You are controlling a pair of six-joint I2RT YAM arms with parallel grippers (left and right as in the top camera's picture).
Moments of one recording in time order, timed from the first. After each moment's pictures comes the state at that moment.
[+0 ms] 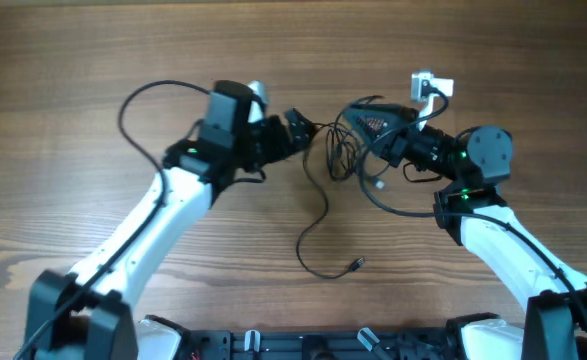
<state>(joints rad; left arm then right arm) -0.43 1.53 1.04 -0.33 0.37 -0.79 0.17 1.41 0.60 1.05 -0.93 1.00</state>
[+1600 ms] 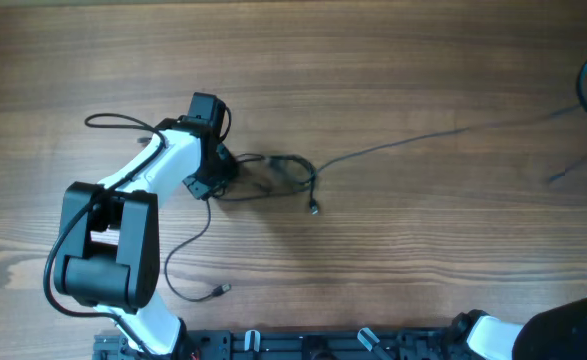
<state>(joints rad) -0.19 1.85 1.09 -0.73 0.01 -0.84 -0.60 1.47 1.30 -0.49 -0.11 0.43</state>
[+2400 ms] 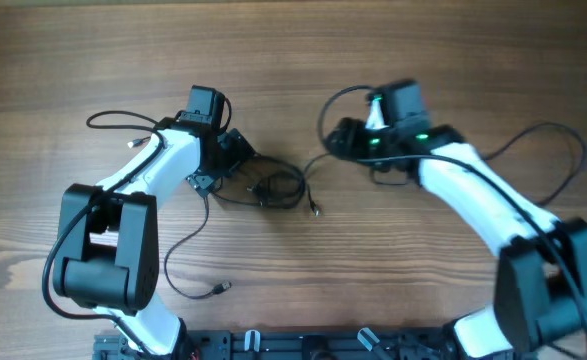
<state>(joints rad) -0.19 1.85 1.09 -0.62 0.09 -0.87 0.37 1.69 1.06 -0.39 -0.32 0.66</state>
